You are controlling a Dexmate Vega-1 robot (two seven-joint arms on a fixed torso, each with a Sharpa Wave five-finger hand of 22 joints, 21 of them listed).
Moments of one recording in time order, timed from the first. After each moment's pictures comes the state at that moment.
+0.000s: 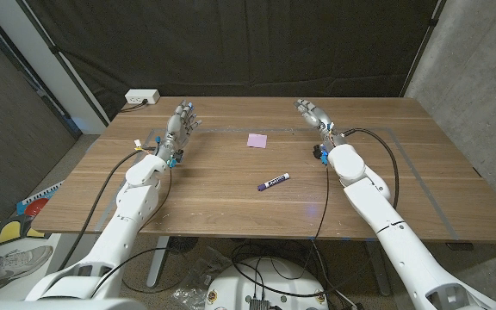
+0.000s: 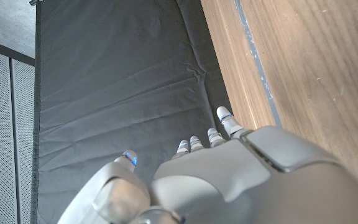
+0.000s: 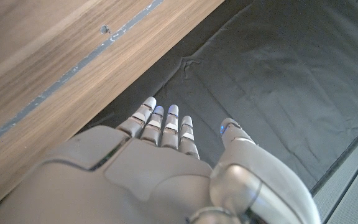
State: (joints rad) left arm 0.86 0.28 -0.01 -1.22 -0.37 -0.24 -0.36; left_hand 0.02 0.07 0.27 0.18 0.34 -0.17 -0.09 0.19 0.18 -0.17 -0.10 0.20 0.17 -0.17 -0.03 0.19 0.17 -0.17 -0.03 0.65 0.18; right arm -0.98 -0.26 -0.26 -1.73 -0.25 -0.08 -0.03; right_hand 0.38 0.18 0.38 -0.02 0.19 0.11 0.03 0.21 0.18 0.19 0.07 0.23 0.18 0.09 0.05 0.19 0.17 0.10 0.01 0.29 0.20
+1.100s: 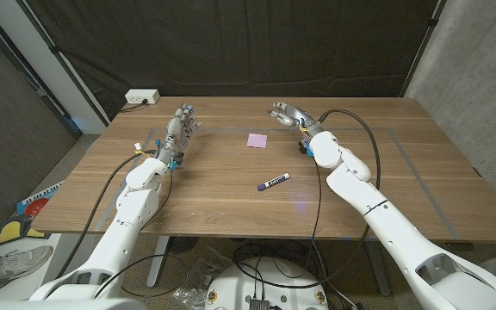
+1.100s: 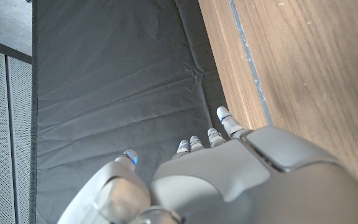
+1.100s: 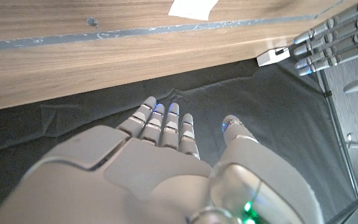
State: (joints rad) left arm 0.88 0.27 -0.02 -1.25 -0.37 -0.23 -0.34; left_hand 0.03 0.08 0.27 0.18 0.34 -0.17 -0.09 0.19 0.18 -0.17 -0.10 0.20 0.17 -0.17 -0.03 0.19 0.17 -0.17 -0.03 0.64 0.18; right arm -0.81 -0.31 -0.46 -1.70 -0.61 -0.23 0.11; right_hand 0.40 0.18 0.39 -0.03 0.18 0.14 0.01 0.21 0.18 0.20 0.06 0.23 0.18 0.10 0.03 0.19 0.17 0.11 0.02 0.29 0.20
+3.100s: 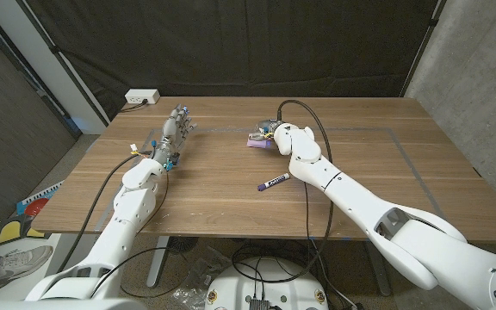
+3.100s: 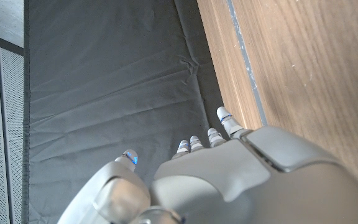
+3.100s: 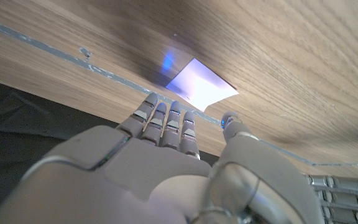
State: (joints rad) left arm 0.85 0.27 -0.04 -1.18 -0.38 -0.25 -0.37; left_hand 0.03 0.08 0.27 0.18 0.34 -0.17 -0.09 0.19 0.18 -0.17 -0.10 0.20 0.18 -0.17 -0.03 0.19 0.17 -0.17 -0.03 0.63 0.18; right arm -0.54 -0.18 -0.76 -1.42 -1.09 -0.43 0.52; right_hand 0.44 0.18 0.41 -0.04 0.18 0.19 0.00 0.20 0.18 0.26 0.02 0.23 0.18 0.14 -0.02 0.19 0.18 0.14 0.00 0.30 0.20
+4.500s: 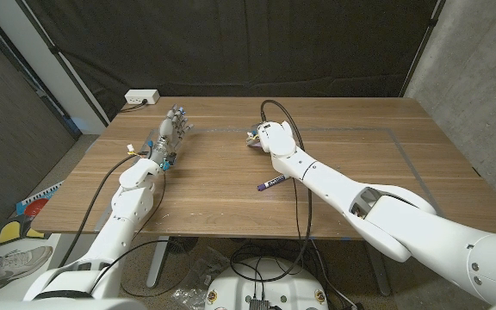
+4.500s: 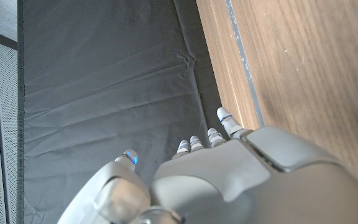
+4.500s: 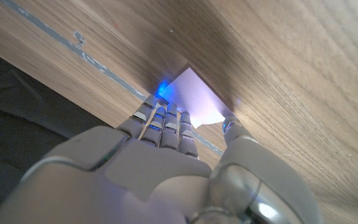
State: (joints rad) left arm 0.82 0.27 -0.07 -1.11 -0.37 -0.27 -0.39; left_hand 0.03 0.08 0.27 0.18 0.34 -0.17 -0.09 0.19 0.18 -0.17 -0.10 0.20 0.18 -0.17 -0.03 0.19 0.17 -0.17 -0.03 0.62 0.18; right arm -0.40 -0.05 -0.89 -1.14 -1.20 -0.42 0.60; right_hand 0.39 0.18 0.39 0.00 0.18 0.18 0.00 0.19 0.18 0.22 0.01 0.21 0.18 0.10 -0.03 0.18 0.18 0.12 -0.02 0.30 0.20
